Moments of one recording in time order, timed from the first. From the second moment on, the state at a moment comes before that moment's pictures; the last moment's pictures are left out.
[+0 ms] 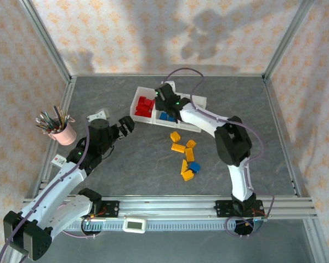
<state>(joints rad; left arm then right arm) -0.36 0.86 0.68 -0.30 -0.12 -0.79 0.68 2.03 1.64 -0.37 0.36 0.40</state>
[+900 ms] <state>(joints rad) -0.65 0.91 0.55 -0.13 -0.09 -0.83 0.74 1.24 0.78 -0.58 0.35 0.77</state>
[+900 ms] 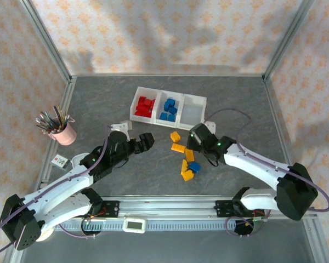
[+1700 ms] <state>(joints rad) -0.70 0.97 0.53 -0.09 -0.11 -0.86 0.91 1.30 0.60 -0.54 0.33 1.06</state>
